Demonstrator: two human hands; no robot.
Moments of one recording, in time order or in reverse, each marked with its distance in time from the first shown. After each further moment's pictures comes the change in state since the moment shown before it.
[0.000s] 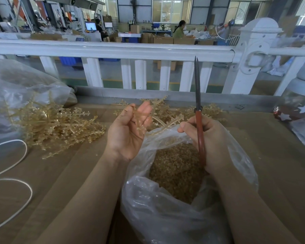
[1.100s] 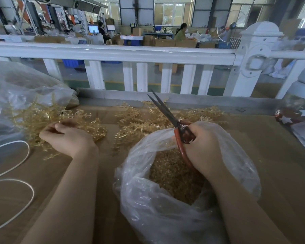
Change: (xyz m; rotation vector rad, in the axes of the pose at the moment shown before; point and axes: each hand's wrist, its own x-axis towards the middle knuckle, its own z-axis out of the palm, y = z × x) left_hand 0.009 0.058 -0.051 0.386 1.005 0.903; right_hand 0.000 0.022 0.008 -0.636 0.032 -0.113
